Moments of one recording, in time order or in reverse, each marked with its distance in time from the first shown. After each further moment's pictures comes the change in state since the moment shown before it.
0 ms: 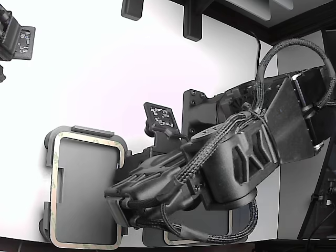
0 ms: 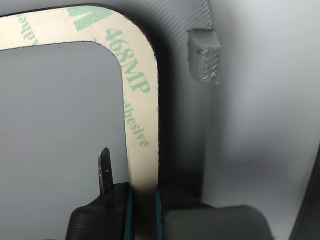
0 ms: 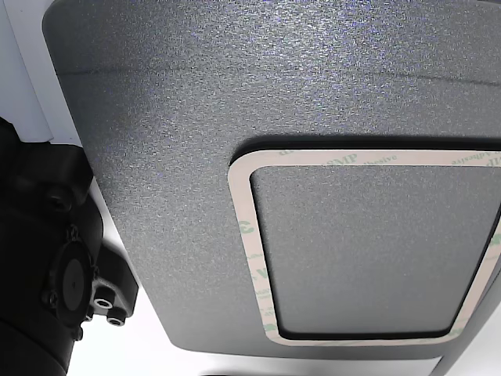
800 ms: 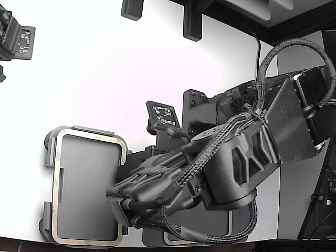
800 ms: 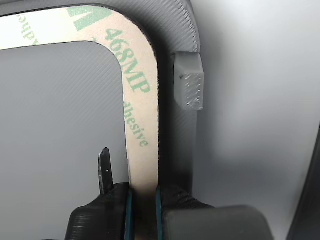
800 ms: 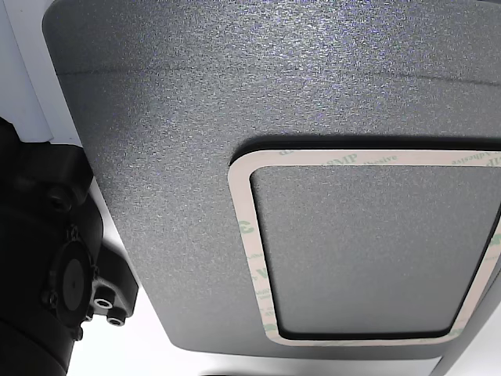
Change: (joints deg) arm 0.4 0.8 1.8 0.0 1.4 -0.1
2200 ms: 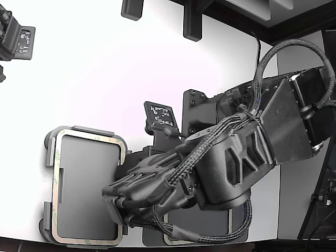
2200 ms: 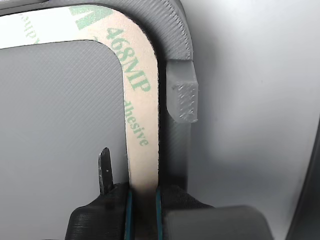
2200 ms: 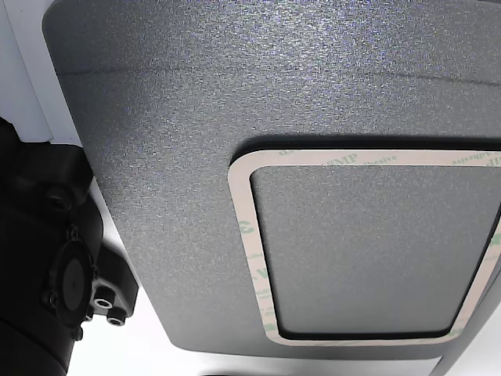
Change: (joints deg) arm -0.4 -1.3 -0.1 0.0 -0.6 -0.2
